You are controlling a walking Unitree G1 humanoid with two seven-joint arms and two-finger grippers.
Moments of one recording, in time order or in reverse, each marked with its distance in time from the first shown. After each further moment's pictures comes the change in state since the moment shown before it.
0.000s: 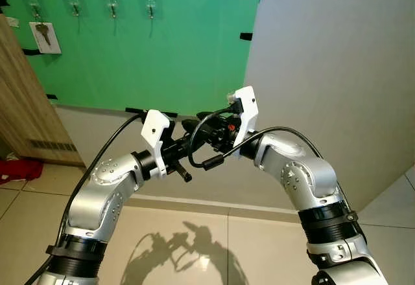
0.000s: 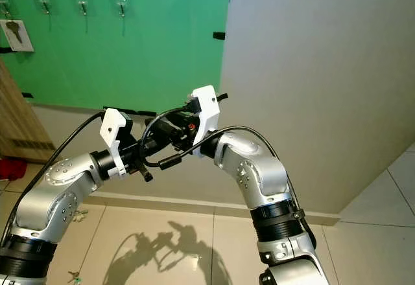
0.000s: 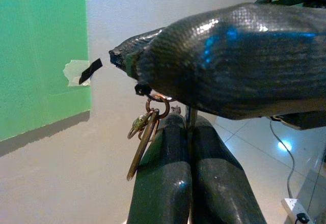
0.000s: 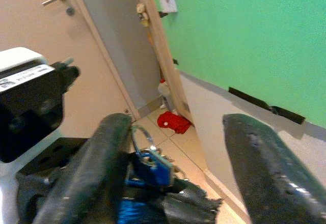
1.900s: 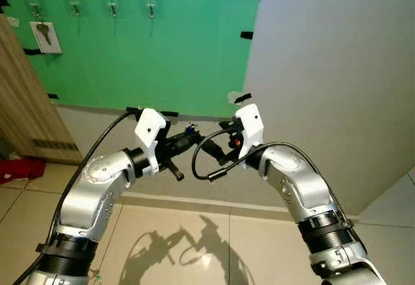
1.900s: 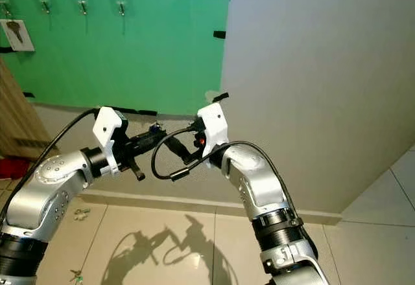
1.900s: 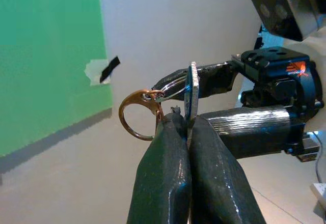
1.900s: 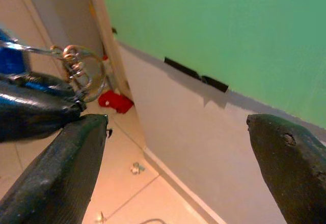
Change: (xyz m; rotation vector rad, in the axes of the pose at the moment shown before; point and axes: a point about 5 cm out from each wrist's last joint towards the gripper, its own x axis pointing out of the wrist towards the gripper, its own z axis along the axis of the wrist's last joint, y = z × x) left arm -0.008 0.007 0.006 0.108 0.031 0.024; right arm -0.008 -0.027 -0.033 -0.170 0.062 -0.203
